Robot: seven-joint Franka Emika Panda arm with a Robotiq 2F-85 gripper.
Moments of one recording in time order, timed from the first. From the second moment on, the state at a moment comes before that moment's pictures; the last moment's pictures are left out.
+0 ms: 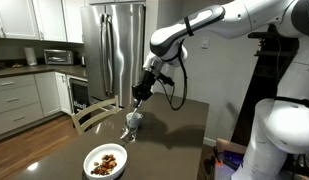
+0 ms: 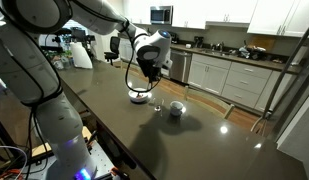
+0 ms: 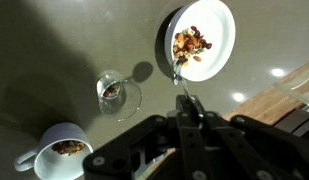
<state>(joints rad) 0.03 -0.14 -0.03 -2.27 0.56 2.22 -0.03</state>
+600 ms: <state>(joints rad) 0.05 -0.11 -0.03 -2.28 0.63 2.17 -0.14</state>
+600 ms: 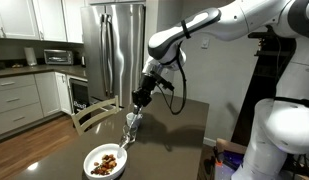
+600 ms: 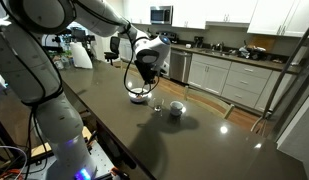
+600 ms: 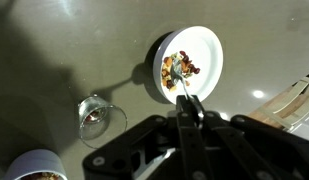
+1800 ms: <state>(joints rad) 0.07 0.01 0.05 -2.27 0.63 2.26 -0.15</state>
